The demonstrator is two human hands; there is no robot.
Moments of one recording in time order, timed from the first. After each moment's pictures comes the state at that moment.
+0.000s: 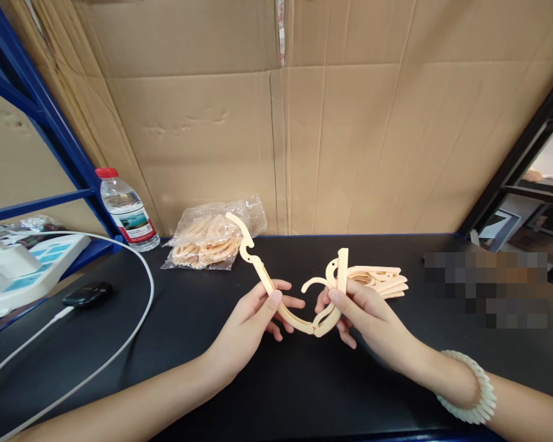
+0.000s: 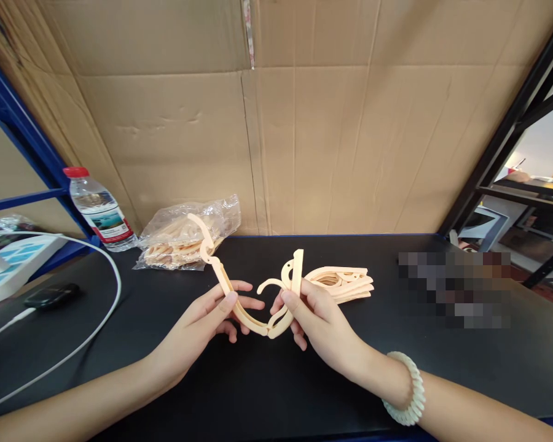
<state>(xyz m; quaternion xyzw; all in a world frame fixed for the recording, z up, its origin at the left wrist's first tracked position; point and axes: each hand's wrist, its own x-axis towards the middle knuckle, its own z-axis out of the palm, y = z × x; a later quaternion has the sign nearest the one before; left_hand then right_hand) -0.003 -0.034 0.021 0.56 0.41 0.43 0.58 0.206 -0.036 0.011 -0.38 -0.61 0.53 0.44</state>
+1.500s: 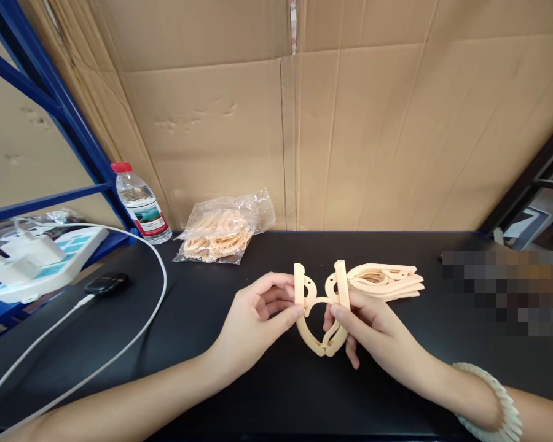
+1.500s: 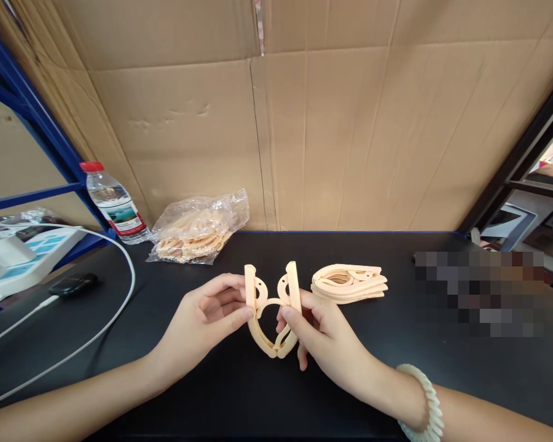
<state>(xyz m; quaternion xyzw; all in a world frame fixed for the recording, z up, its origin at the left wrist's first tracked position) -0.005 -0.036 0.026 0.61 0.35 0.48 0.52 0.201 -0.045 0.005 -0.37 -0.64 0.54 0.41</state>
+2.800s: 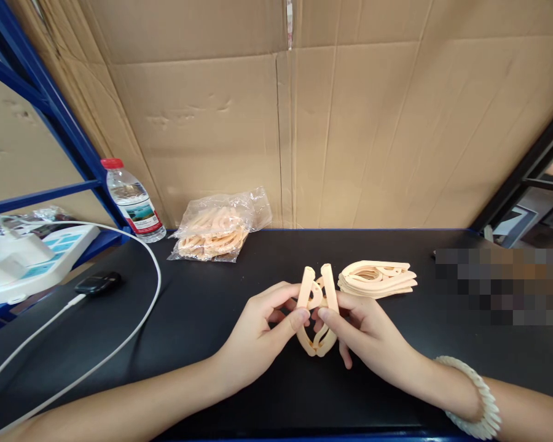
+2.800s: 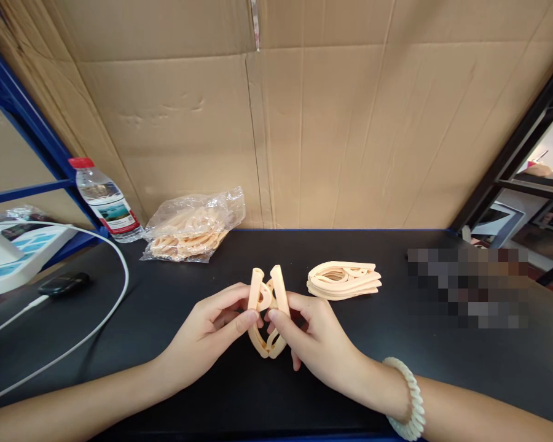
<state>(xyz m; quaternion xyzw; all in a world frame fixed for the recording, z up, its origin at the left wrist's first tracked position) 0.001 -0.044 0.022 0.72 0.35 0.38 0.46 0.196 -0.049 0.000 -0.37 -0.67 0.52 0.38</state>
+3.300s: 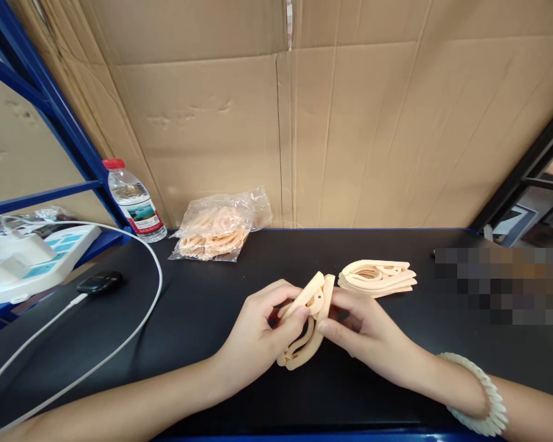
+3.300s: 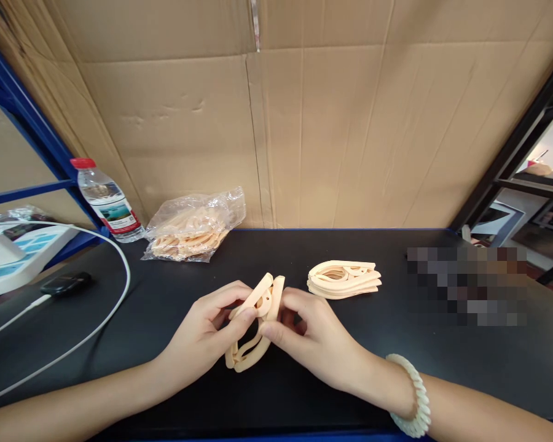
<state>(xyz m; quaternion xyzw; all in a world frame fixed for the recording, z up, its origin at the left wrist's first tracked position) 0.001 -0.047 0.025 0.75 0.39 0.38 0.36 0.196 -0.050 0.017 -0.35 -0.73 0.45 0.38</state>
